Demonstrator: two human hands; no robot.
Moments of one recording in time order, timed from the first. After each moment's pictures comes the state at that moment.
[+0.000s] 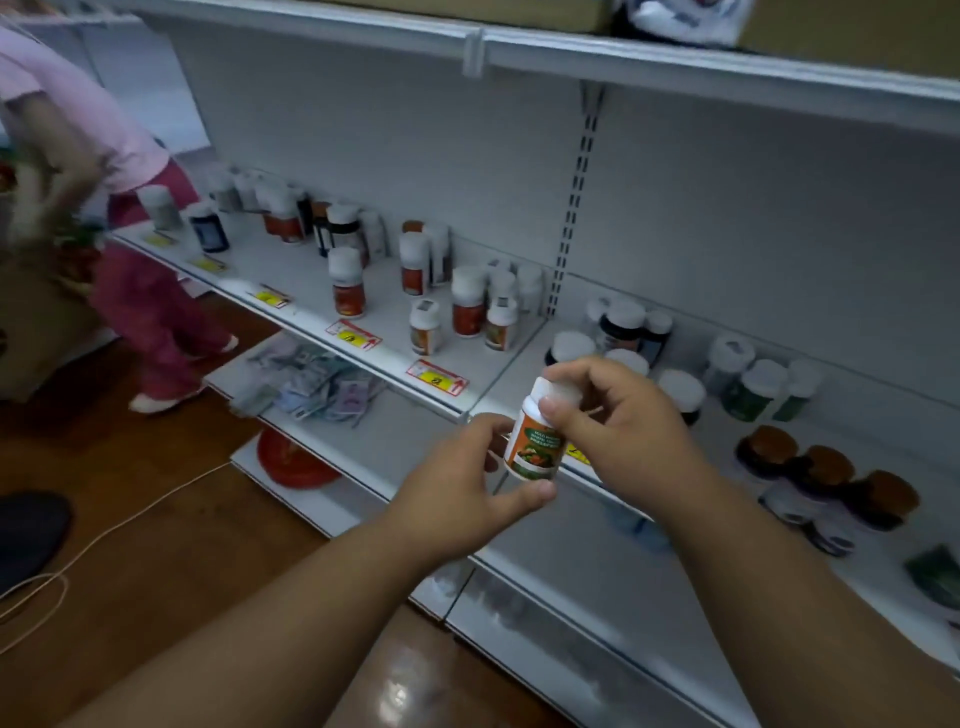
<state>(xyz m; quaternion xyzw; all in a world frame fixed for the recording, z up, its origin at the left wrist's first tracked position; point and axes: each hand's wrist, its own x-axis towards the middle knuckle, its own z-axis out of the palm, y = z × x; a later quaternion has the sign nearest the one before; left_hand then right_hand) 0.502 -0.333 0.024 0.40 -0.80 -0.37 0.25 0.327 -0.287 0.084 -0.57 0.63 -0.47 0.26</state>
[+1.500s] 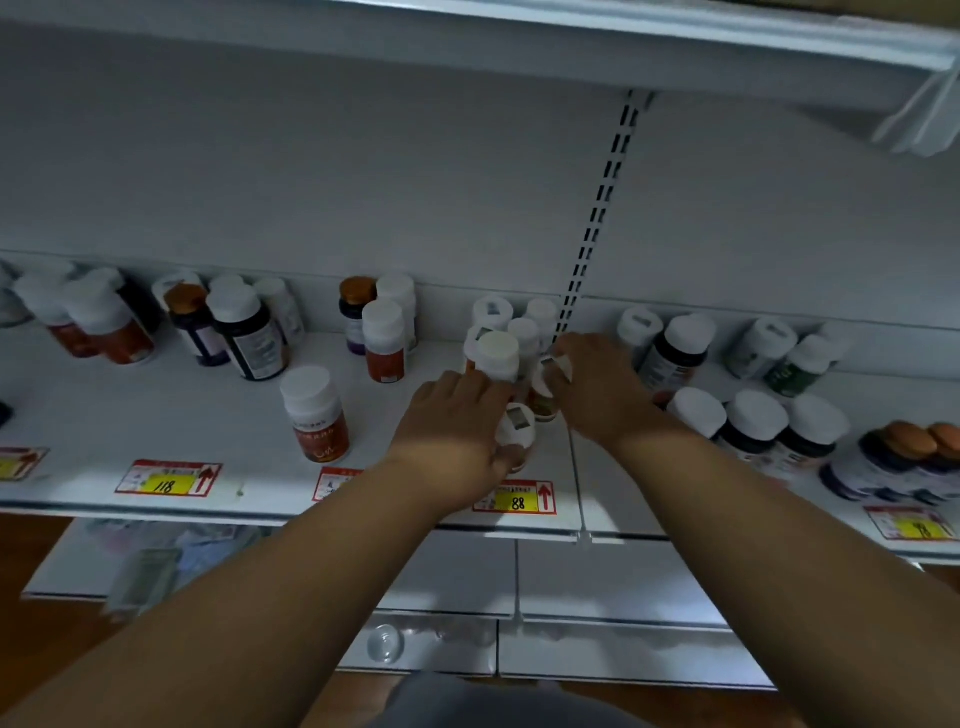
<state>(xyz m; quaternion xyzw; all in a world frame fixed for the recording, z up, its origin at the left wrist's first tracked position) 0.515 -0.658 0.008 0.13 -0.98 -0.04 0.16 0.350 -0.551 0.031 -0.43 0.88 -0.21 0.02</state>
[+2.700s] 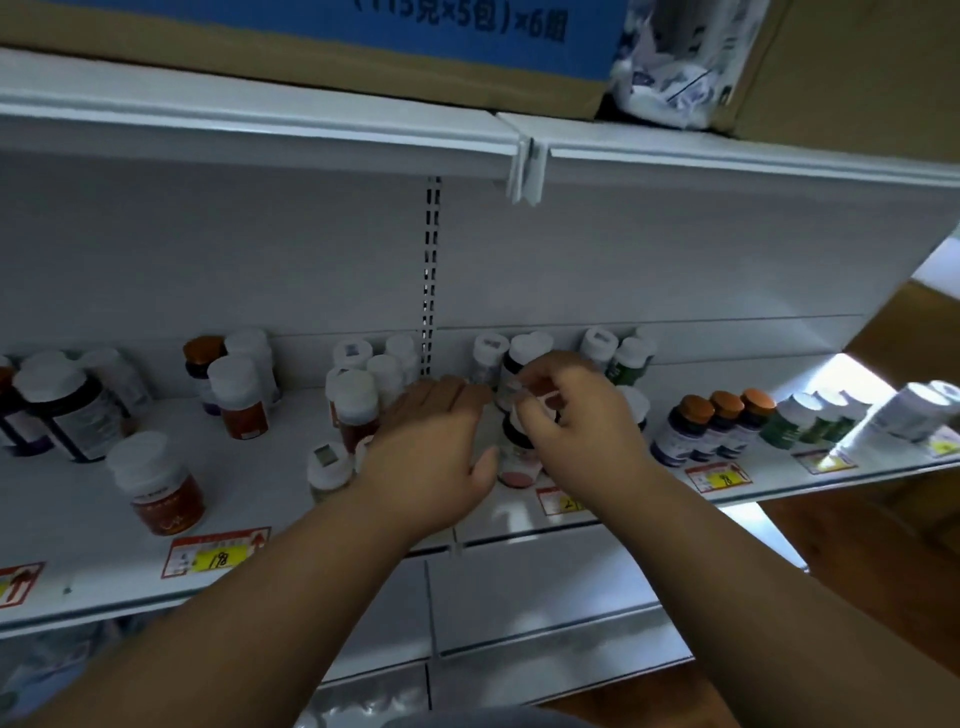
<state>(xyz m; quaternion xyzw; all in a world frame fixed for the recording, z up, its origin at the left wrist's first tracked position) 0.466 -0.565 0.064 0.05 -0.97 -0.11 0.21 0.382 -0.420 0.101 -0.38 0.84 -0.37 -0.10</state>
